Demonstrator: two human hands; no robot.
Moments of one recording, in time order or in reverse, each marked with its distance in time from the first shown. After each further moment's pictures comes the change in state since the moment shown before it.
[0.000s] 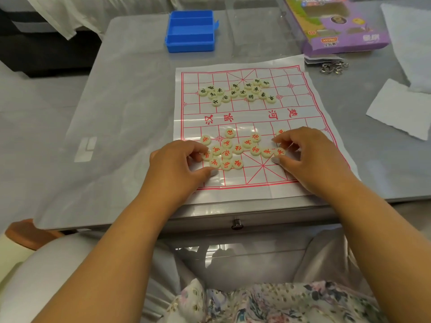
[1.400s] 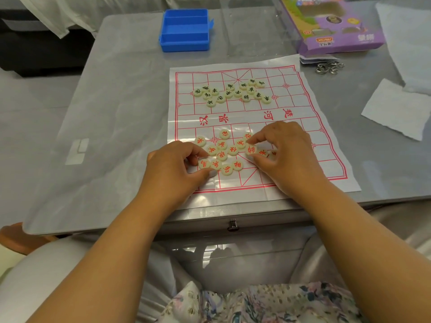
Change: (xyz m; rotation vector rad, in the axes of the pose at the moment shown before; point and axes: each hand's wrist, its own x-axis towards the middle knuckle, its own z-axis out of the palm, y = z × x) left_hand 0.002 0.004 0.004 -0.023 -0.033 0.013; right_hand 0.009 -0.026 0.011 -0.083 0.066 -0.065
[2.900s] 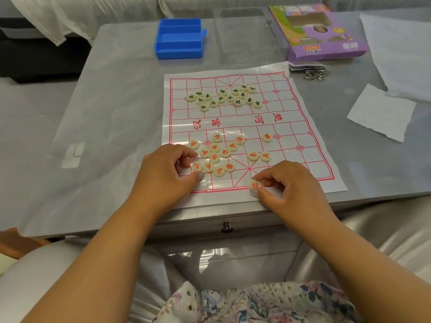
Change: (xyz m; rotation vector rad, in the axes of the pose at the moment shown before) left_hand -0.005 -0.004 -0.003 0.026 0.036 0.053; right_hand -0.060 0.012 -0.001 0.143 -0.067 0.046
